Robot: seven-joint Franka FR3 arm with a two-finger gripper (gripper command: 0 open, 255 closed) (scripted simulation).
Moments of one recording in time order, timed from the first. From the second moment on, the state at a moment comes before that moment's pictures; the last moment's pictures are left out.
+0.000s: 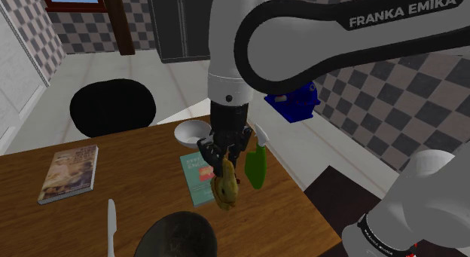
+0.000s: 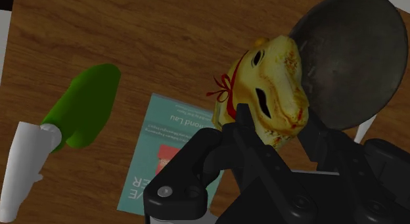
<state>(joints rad) 0.14 -0.24 0.48 -2.14 0.34 1.87 0.48</state>
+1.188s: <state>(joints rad) 0.22 0.03 0.63 -1.68 0.20 1.71 0.80</state>
